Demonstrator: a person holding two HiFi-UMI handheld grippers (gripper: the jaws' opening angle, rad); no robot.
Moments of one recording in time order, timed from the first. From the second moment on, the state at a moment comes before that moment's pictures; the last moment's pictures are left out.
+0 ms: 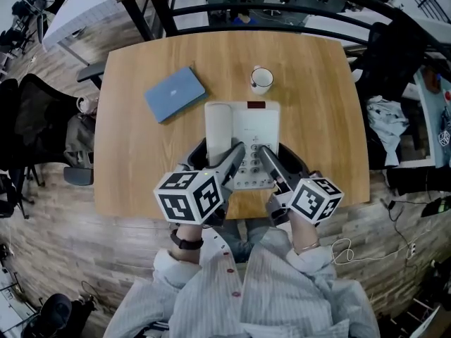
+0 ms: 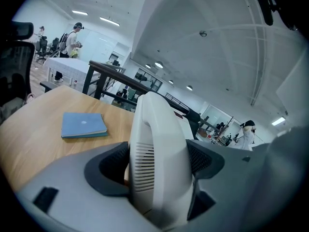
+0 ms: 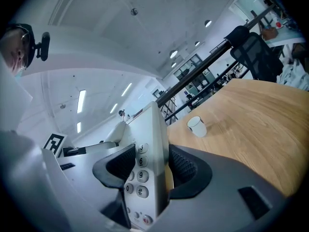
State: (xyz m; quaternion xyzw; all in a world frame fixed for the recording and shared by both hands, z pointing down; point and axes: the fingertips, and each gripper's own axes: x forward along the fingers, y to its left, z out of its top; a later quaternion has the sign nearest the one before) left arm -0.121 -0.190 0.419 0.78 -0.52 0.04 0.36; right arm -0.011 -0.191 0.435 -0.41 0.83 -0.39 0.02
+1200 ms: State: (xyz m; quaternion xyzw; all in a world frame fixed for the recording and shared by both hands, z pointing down) left arm -0.088 -0.216 0.558 0.72 -0.52 0.09 0.45; right arm 0.022 -0.217 0.573 -0.40 0.78 -0.48 -0.04
